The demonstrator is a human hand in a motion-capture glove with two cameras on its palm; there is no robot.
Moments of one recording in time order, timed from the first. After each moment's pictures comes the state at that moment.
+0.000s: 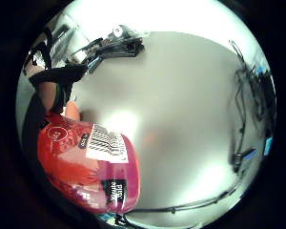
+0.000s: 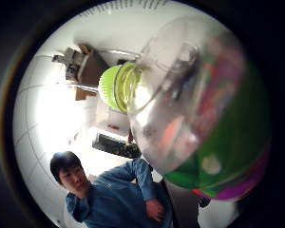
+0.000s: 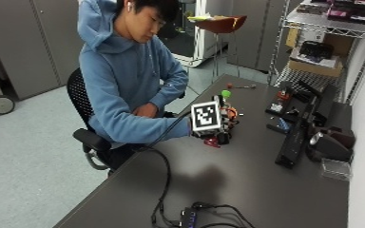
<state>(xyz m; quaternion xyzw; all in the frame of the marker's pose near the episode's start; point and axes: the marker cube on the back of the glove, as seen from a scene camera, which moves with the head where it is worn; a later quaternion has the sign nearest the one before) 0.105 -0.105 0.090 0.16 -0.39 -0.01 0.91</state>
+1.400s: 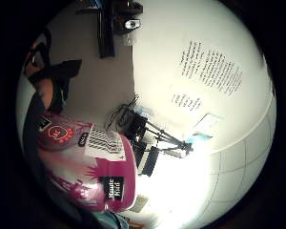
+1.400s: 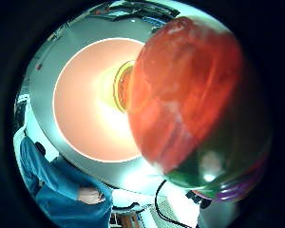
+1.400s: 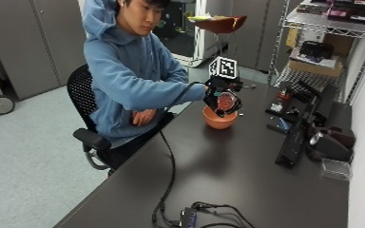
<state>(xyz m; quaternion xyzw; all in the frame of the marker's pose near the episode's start) -0.054 -0.154 0.030 -0.06 0.35 -0.12 0.93</state>
